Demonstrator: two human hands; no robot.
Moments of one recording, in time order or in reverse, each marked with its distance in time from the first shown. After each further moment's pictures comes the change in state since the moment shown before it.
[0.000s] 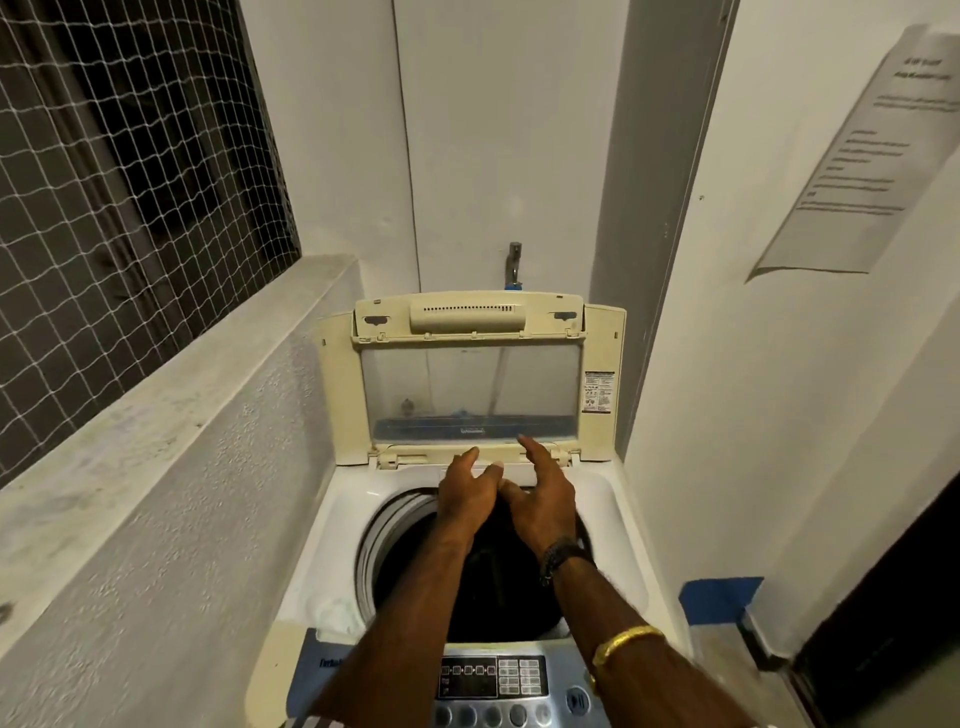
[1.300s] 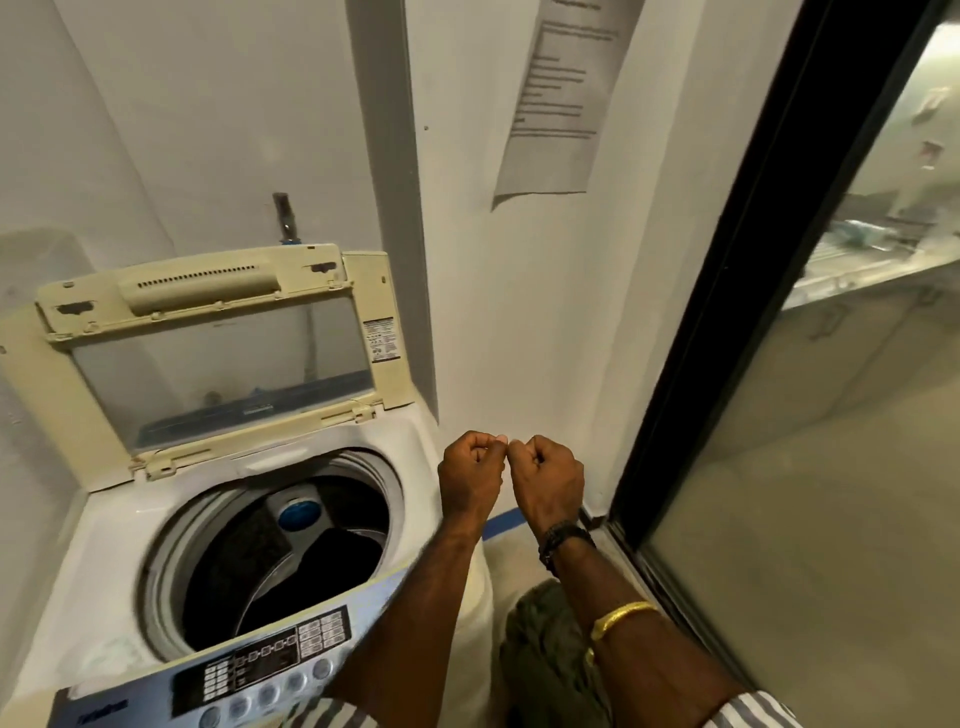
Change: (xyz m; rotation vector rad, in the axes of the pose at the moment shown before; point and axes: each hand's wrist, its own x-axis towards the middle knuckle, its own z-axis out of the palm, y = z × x) left_hand -0.131 0.029 0.230 -0.119 -0.248 0.207; right_hand -0.051 0.103 -0.224 -0.115 0.524 0.215
